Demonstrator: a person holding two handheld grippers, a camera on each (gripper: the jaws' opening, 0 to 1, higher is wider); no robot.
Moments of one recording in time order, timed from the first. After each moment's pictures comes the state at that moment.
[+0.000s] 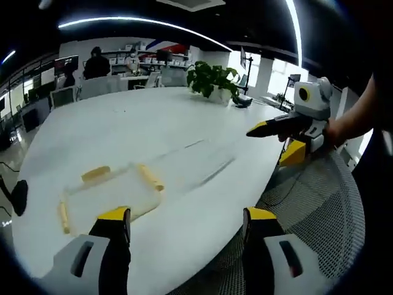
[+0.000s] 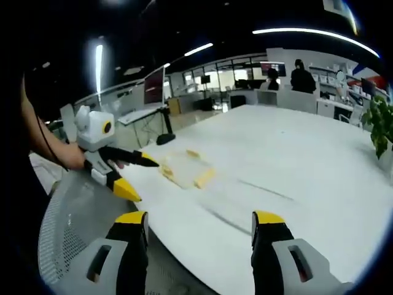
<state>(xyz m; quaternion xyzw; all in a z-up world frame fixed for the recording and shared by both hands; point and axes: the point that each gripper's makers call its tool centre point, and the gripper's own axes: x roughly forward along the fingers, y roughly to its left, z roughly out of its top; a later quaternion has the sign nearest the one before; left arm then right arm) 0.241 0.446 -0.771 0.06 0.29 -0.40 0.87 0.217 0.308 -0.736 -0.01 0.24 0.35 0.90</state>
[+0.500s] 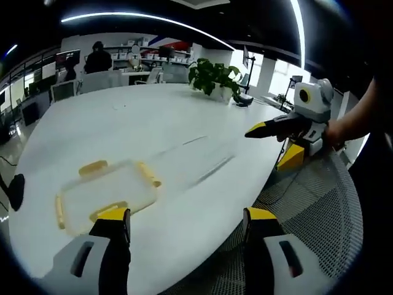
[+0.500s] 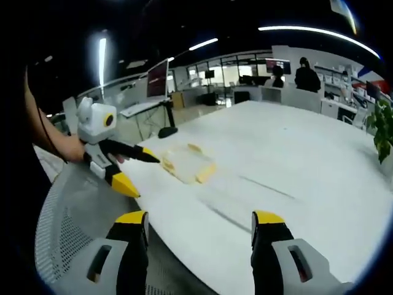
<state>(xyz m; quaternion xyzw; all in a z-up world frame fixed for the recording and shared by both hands) 0.232 0.440 -0.774 0.06 0.30 -0.41 0.86 0.214 0.306 -0.743 -0.03 0.26 0.36 0.90</state>
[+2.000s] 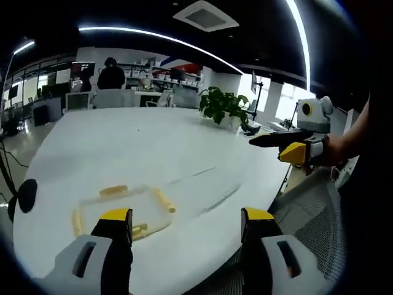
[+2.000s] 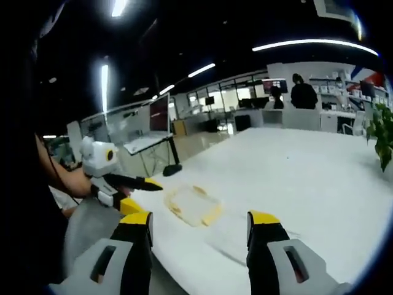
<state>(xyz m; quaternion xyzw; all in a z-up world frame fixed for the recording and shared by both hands) 0.255 0.461 -0.722 -0.01 0.24 -0.38 0.89 0.243 0.329 -0.672 0.03 0.17 0.37 0.91</state>
